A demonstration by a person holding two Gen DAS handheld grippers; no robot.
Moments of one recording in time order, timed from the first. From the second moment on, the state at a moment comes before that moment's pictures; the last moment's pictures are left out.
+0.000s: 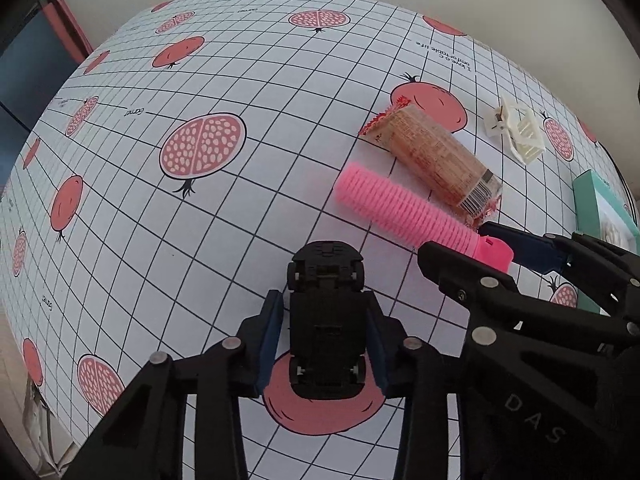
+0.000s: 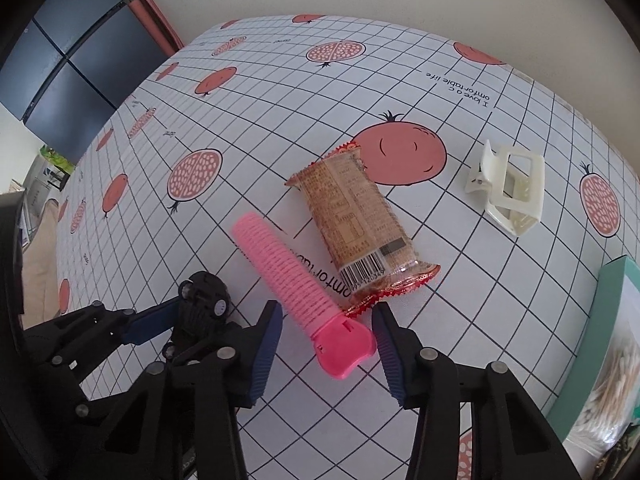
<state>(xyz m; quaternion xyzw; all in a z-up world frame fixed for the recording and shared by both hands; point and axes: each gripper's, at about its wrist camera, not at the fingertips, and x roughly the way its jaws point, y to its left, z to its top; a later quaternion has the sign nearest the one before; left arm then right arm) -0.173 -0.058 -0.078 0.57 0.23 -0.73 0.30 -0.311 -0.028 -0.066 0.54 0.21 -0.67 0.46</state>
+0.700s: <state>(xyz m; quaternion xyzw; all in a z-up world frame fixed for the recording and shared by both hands) -0.150 -0.053 -0.083 0.57 0.24 -0.73 0.29 -0.312 -0.018 -0.066 0.56 0.19 -0.66 0.46</state>
